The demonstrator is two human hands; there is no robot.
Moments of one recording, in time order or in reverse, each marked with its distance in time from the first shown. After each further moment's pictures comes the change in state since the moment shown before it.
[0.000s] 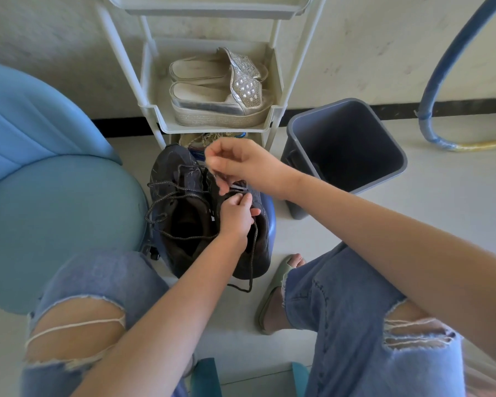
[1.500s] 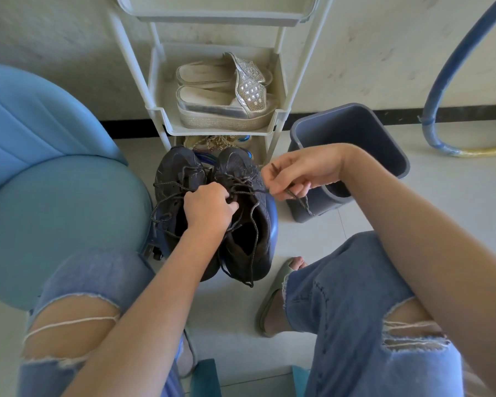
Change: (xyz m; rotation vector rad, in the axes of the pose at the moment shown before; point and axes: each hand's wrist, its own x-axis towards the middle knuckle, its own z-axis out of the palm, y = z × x) left_hand -0.008 0.045 -0.044 1.369 0.143 0.420; right_hand -0.016 0.008 -0.086 0.025 -0.638 0.475
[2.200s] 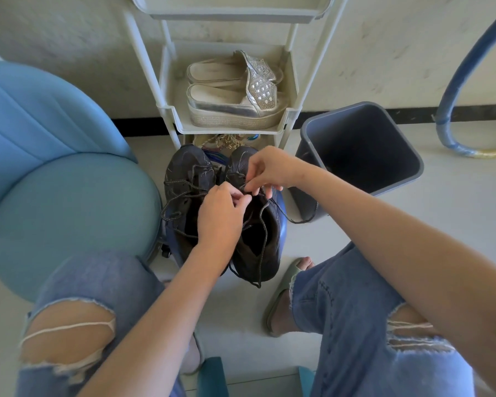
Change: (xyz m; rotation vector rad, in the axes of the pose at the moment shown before) left_hand -0.021 -0.004 0.008 -0.485 0.109 -0.040; right_hand 0.067 0.011 0.009 -0.400 0.673 0.013
